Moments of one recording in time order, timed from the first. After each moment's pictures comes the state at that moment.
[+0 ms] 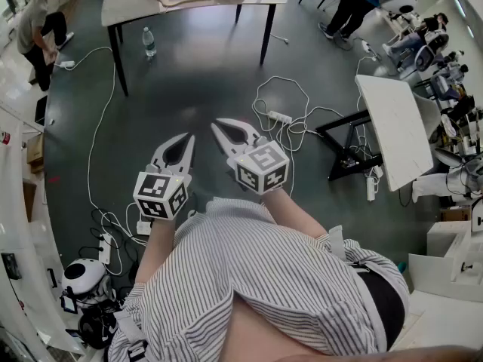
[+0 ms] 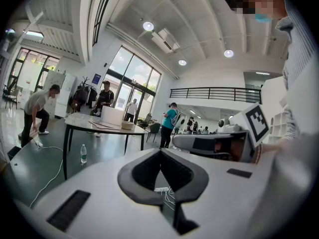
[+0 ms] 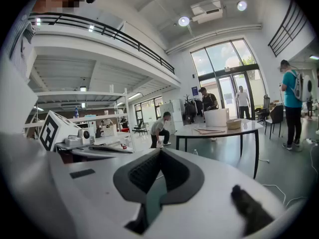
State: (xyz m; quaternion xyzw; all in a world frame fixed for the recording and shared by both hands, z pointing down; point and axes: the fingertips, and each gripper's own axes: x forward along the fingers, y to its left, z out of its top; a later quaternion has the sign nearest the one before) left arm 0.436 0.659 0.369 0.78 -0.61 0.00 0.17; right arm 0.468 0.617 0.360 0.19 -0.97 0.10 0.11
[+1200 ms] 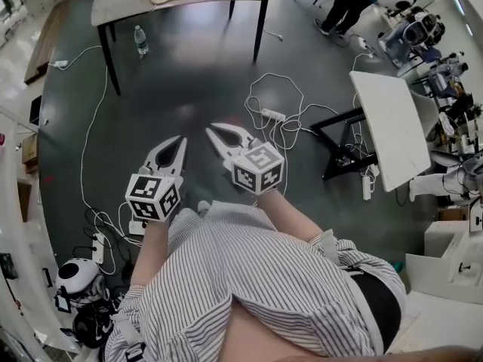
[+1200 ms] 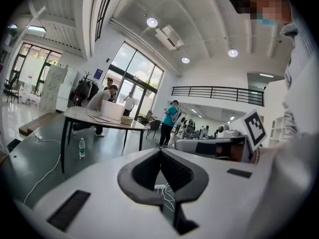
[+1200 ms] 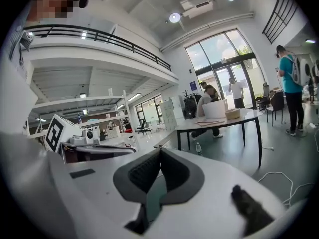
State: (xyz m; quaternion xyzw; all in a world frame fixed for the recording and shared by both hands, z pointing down) left arm 0.471 0.645 0.389 0.77 -0.61 0.00 0.20; right arm 0.511 0.604 0.388 0.17 -0.97 0.15 0.11
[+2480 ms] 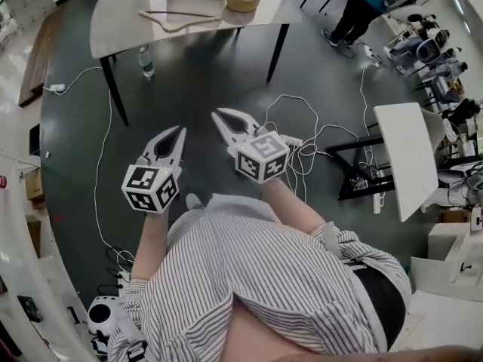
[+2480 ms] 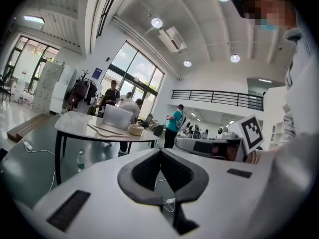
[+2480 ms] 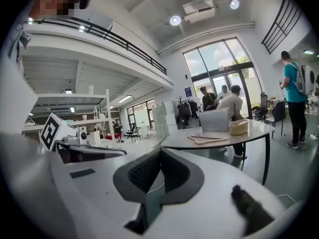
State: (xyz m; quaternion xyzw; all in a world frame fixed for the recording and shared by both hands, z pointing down) left arm 0.232 0.428 0.383 0.78 -0.59 -0.02 0.19; right arm 0.284 0.373 0.378 0.22 -0.96 0.11 0.09
